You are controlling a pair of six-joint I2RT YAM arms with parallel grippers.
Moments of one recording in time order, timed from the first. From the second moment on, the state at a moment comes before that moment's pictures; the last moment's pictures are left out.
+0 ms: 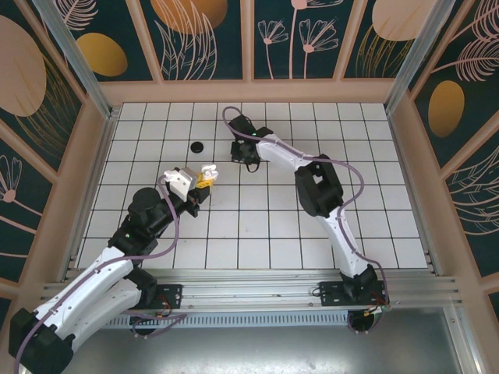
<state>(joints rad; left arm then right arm) -0.56 0.74 0.47 0.16 0.17 0.01 0.66 2.39 2.03 -0.70 0.04 0.67</state>
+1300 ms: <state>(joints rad) -0.57 1.15 0.49 0.75 0.41 -0.19 0.92 1.27 1.17 -0.16 0.40 0.71</state>
